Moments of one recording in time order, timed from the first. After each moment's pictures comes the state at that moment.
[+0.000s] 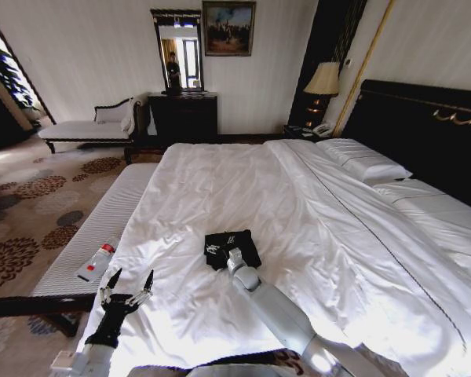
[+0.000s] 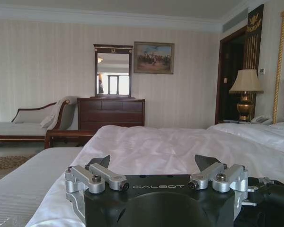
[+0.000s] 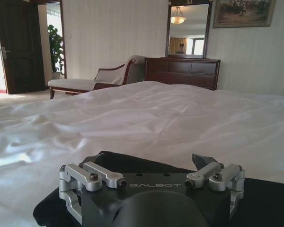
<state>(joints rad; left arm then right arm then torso) 2.08 -1.17 -0.74 -2.27 -0.44 -0.30 -0.02 -0.81 1.36 -0.19 1.34 0.32 0.00 0.20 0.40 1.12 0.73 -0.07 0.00</state>
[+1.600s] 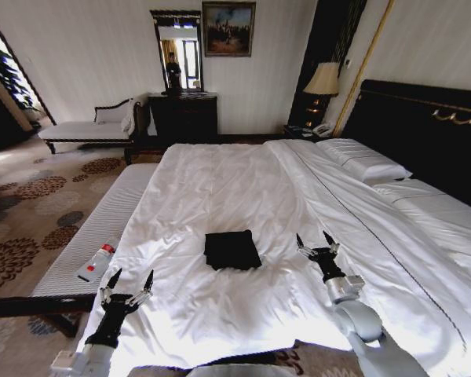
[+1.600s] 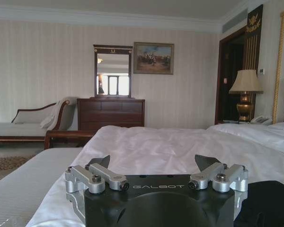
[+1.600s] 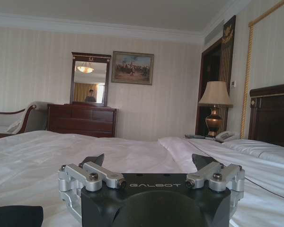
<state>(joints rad) 2.08 -1.17 -0.74 -2.27 -0.44 -0.30 -0.02 -1.60 1.10 0.65 2.01 0.39 0.17 0.09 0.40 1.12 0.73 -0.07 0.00</state>
